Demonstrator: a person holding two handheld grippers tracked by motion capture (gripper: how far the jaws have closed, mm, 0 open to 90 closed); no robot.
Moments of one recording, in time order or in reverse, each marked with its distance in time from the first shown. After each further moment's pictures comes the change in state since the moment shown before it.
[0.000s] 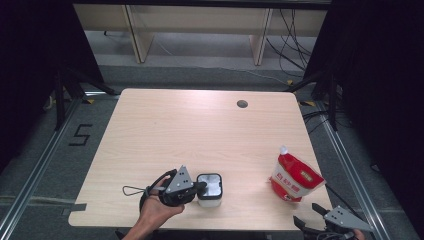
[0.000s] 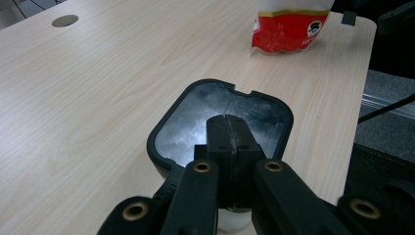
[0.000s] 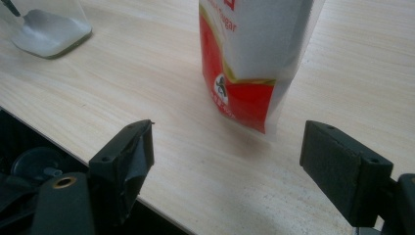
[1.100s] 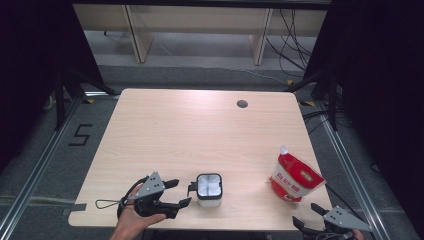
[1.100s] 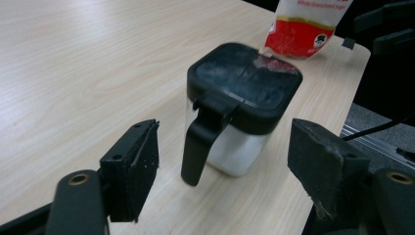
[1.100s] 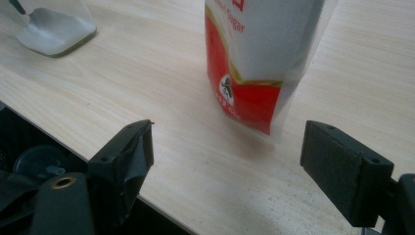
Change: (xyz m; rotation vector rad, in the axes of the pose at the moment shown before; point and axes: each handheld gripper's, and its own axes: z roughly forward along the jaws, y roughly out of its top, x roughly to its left) left arm 0.016 -0.046 -0.043 -0.067 0.009 -0.172; right arm 0.001 0.001 0.001 -0.009 -0.001 -0.024
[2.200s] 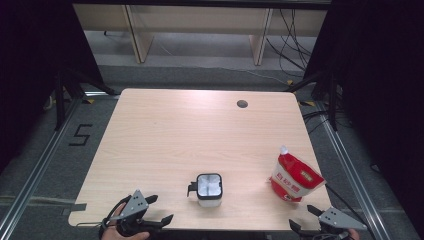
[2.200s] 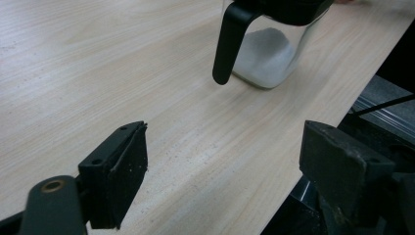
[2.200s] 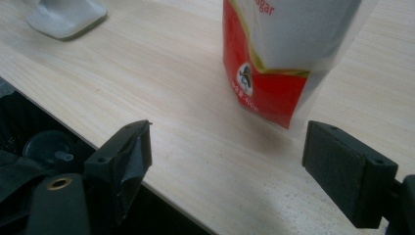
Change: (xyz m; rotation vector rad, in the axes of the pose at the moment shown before) left arm -0.004 -0.053 -0.029 0.081 0.118 -0.059; right arm 0.008 -0.002 0.005 0.055 0.041 0.014
